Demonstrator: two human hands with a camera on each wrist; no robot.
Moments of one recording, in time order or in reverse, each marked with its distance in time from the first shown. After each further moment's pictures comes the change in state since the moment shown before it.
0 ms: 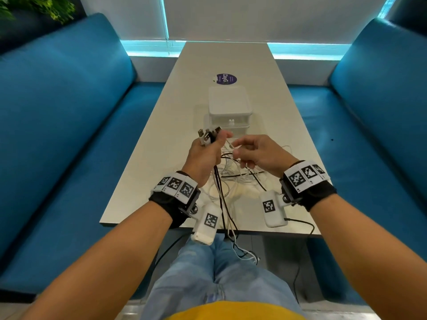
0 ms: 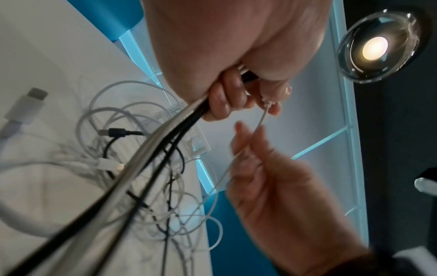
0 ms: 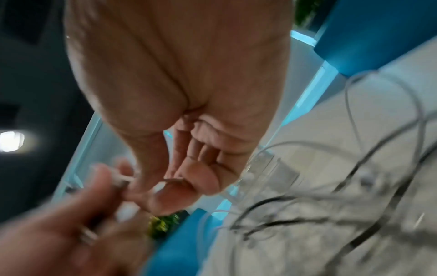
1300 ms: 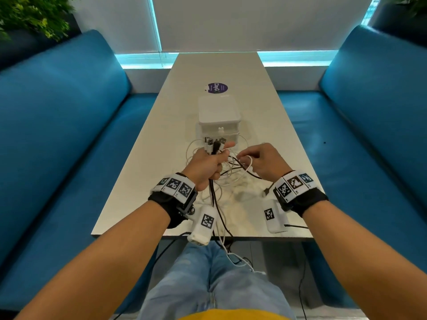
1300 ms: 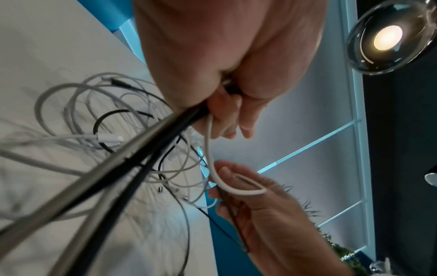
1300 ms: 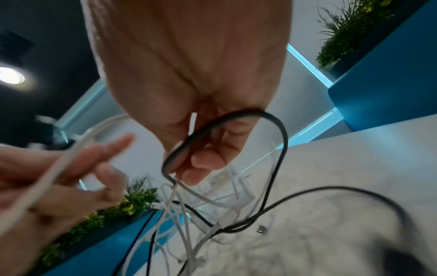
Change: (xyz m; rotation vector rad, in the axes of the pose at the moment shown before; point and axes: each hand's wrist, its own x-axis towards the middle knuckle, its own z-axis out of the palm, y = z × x) left_hand 0.014 -0.009 0.018 0.097 -0.152 -0.219; right_hand -0.003 0.030 -0.024 -0.259 0.271 -0.036
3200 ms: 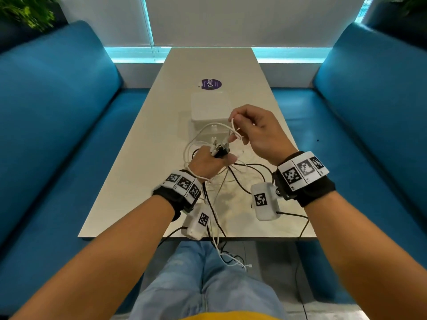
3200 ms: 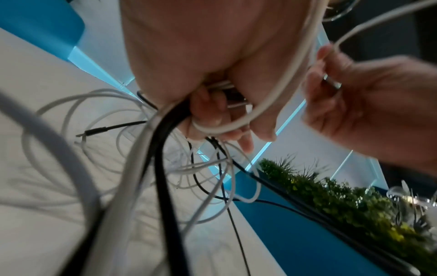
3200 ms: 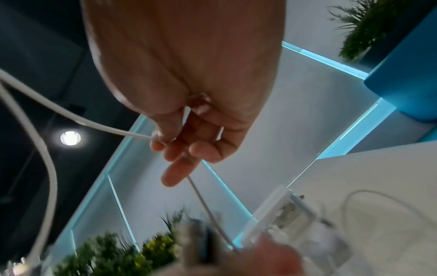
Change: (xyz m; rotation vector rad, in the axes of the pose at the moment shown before) left_hand 0.026 -0.013 0.007 0.536 0.029 0.189; right_hand -0.006 -0.079 -0.028 0.371 0.017 -0.248
